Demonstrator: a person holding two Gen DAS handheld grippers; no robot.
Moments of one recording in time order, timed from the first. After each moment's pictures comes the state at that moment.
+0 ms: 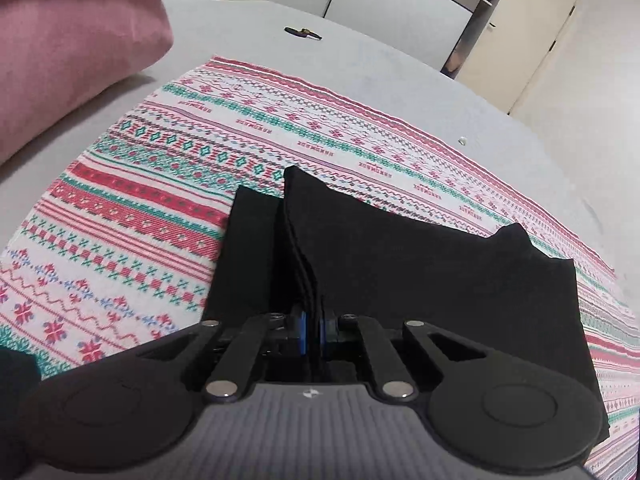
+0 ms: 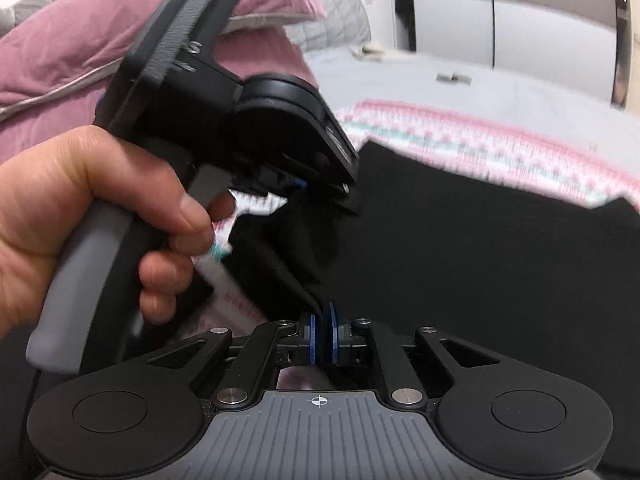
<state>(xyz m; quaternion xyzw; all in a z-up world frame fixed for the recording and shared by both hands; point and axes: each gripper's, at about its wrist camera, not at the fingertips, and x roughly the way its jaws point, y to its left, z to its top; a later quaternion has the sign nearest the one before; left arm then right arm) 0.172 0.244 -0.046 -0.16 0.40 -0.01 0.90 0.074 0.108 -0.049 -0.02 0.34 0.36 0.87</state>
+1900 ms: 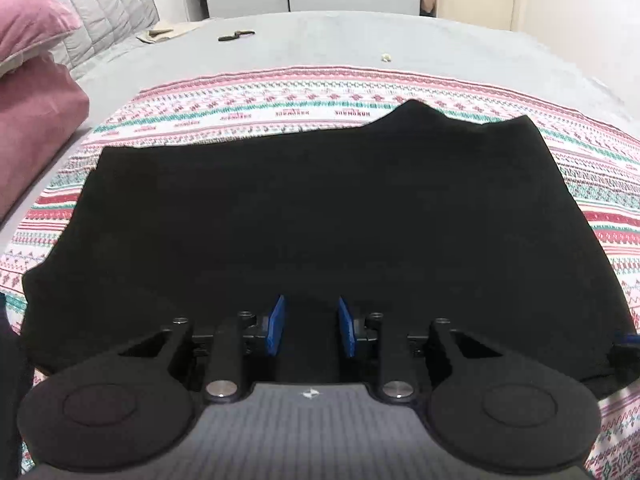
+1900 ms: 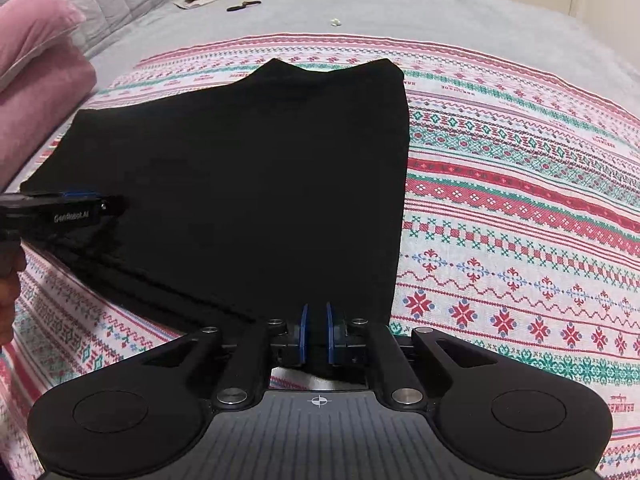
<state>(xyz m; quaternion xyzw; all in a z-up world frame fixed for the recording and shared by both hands) 0.136 0.022 -0.056 0.03 0.41 0.05 0.91 0.100 -0.189 -0.044 -0.01 0.46 0.18 0.87</state>
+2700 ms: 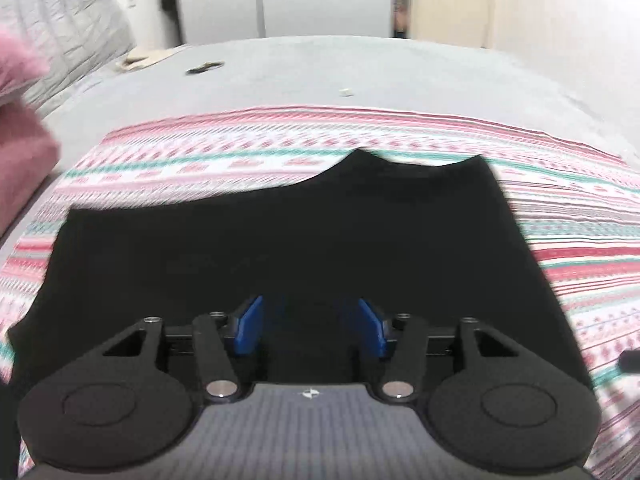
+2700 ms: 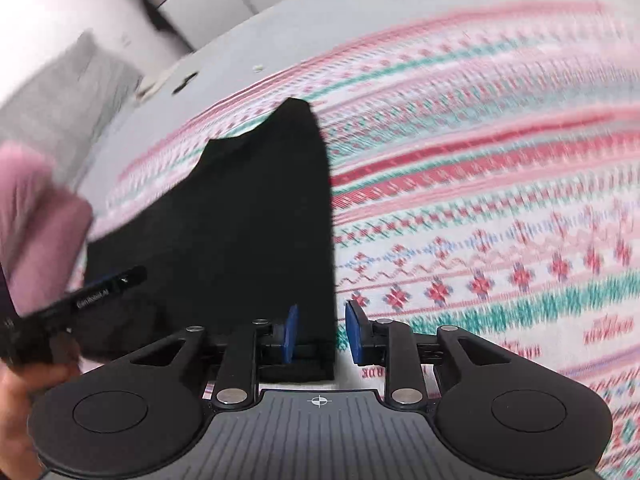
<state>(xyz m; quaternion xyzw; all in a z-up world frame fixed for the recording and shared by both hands) 0.157 -0.019 -0.026 0.04 0.39 0.01 0.92 0.113 -0.286 -0.047 0.25 0.47 0.15 0.83</state>
